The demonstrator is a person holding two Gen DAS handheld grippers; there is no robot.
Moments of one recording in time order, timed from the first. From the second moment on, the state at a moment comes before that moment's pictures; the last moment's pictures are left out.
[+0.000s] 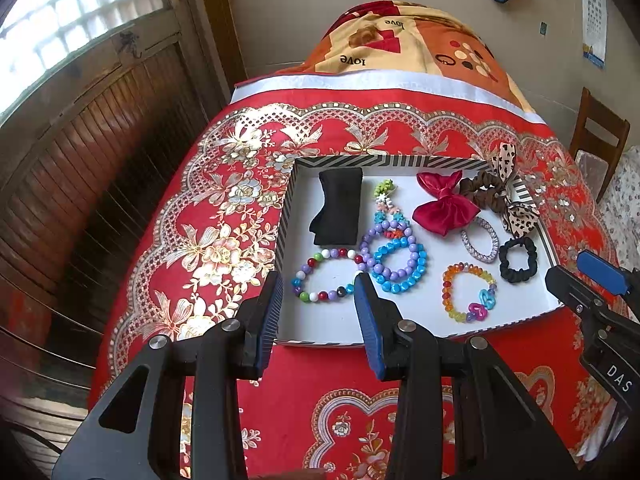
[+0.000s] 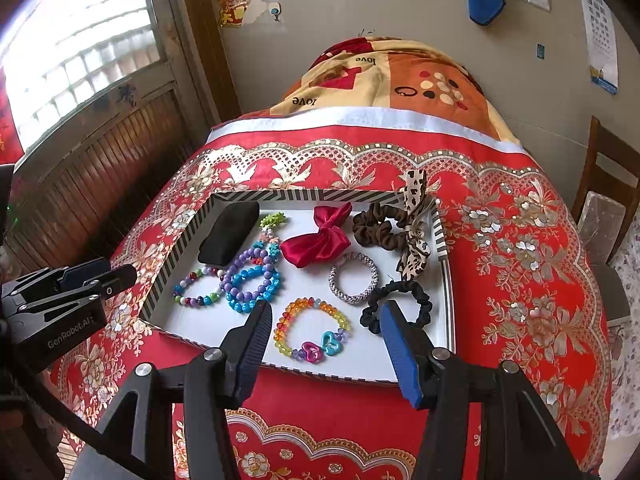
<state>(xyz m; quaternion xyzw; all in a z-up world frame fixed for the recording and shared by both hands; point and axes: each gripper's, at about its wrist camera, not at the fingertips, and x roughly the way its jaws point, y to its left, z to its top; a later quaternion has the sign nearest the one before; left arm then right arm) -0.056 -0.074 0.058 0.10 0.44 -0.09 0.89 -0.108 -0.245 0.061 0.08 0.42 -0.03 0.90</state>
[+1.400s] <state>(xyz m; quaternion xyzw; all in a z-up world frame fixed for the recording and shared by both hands) -0.046 -0.077 0.051 0.11 0.45 -0.09 0.88 -0.092 -0.244 0.054 0.08 0.43 -0.02 0.90</state>
